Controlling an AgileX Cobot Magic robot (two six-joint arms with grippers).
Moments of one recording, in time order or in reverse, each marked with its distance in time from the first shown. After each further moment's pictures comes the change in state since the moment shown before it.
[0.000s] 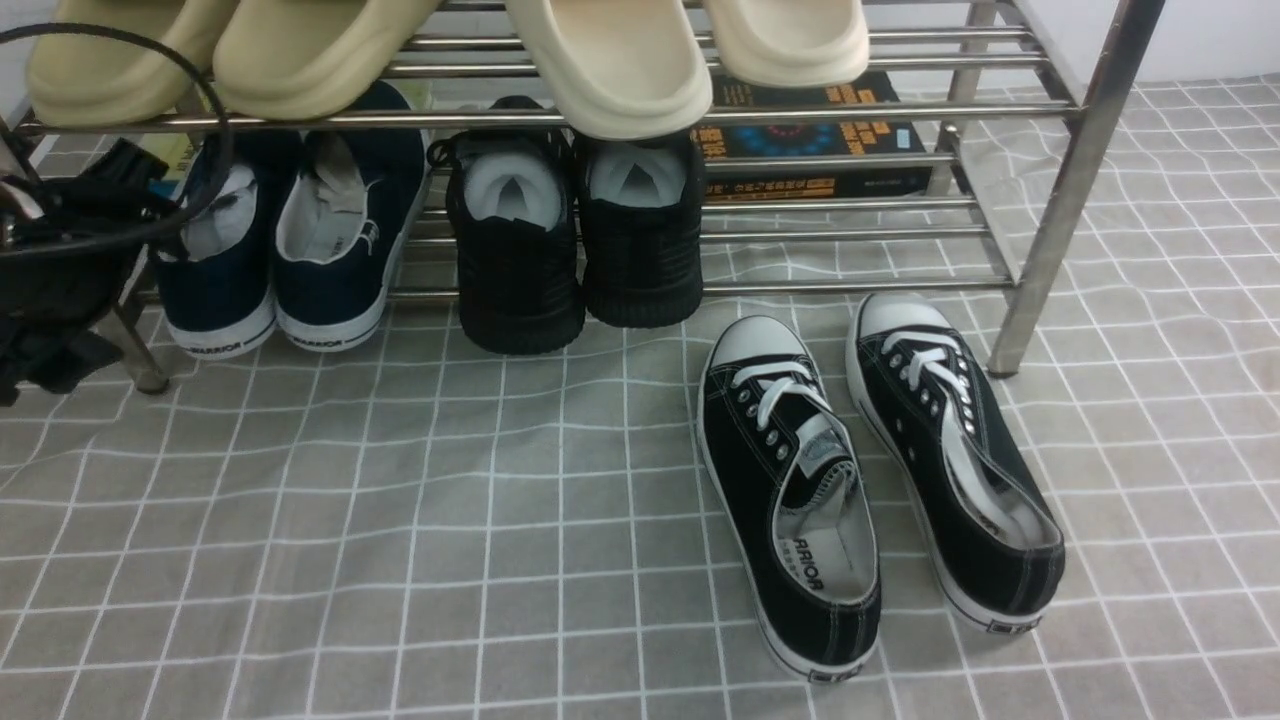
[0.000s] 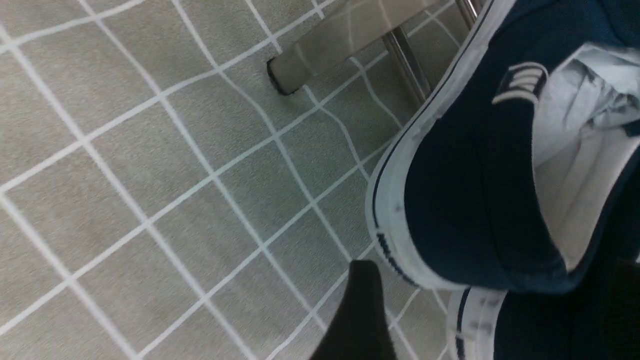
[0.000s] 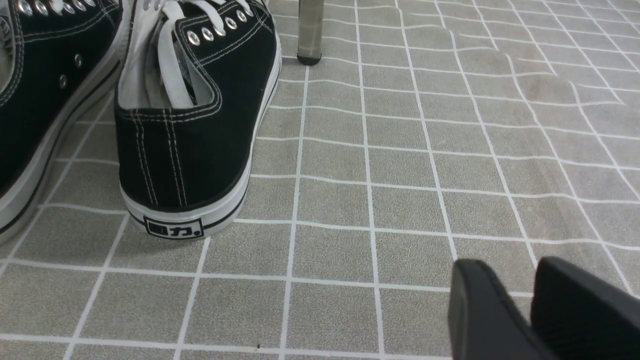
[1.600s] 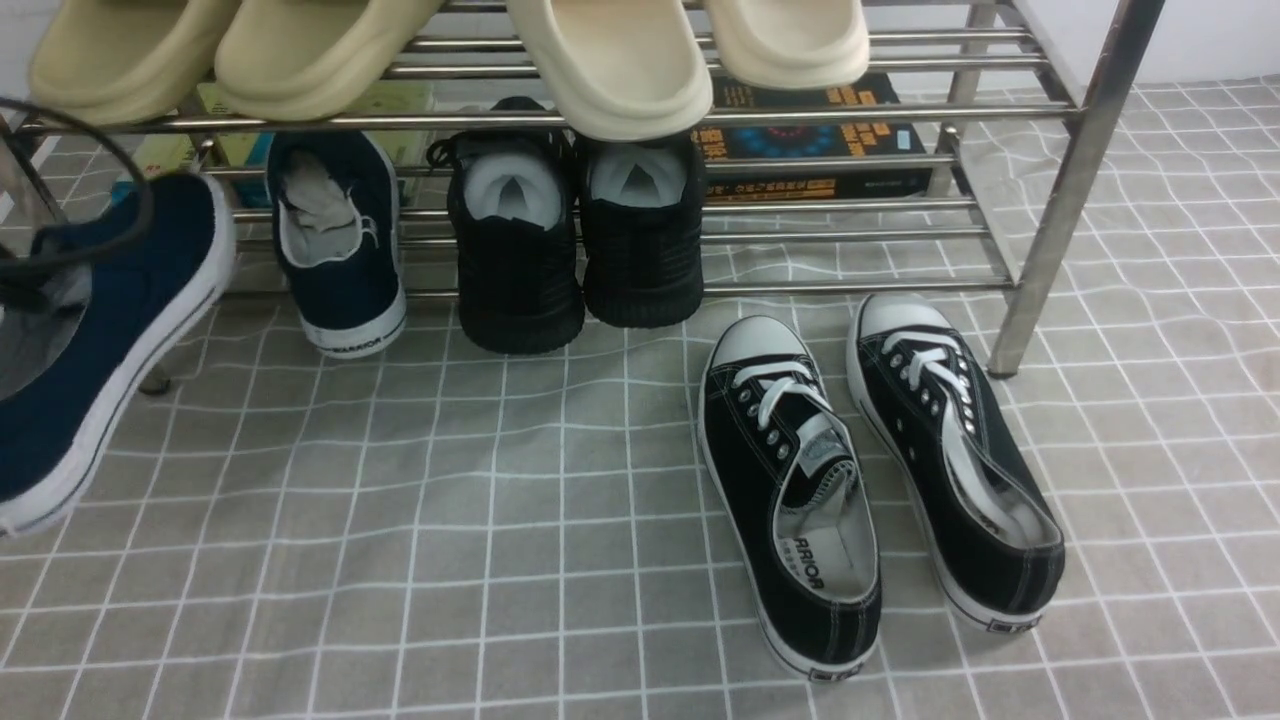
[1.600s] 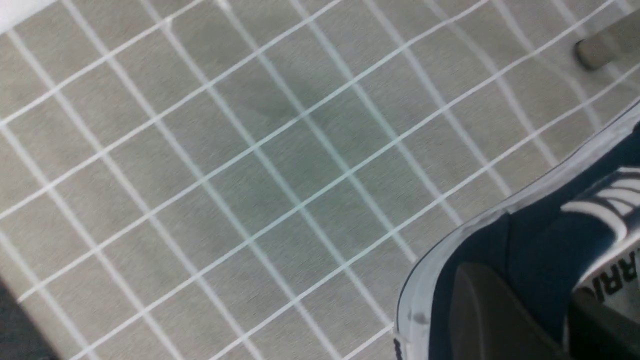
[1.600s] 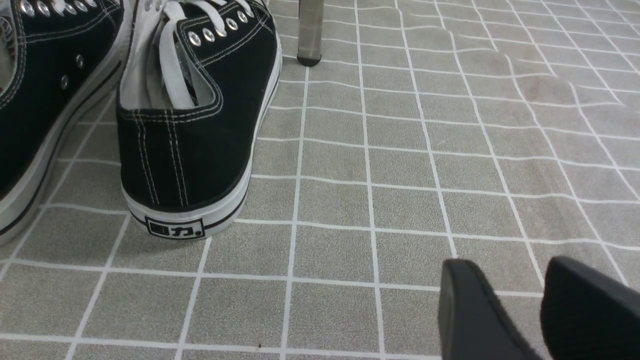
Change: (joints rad) right arm 0.000 0.000 0.000 0.000 -0.001 0.000; left arm 0.008 -0.231 0.042 0.239 0.629 0.009
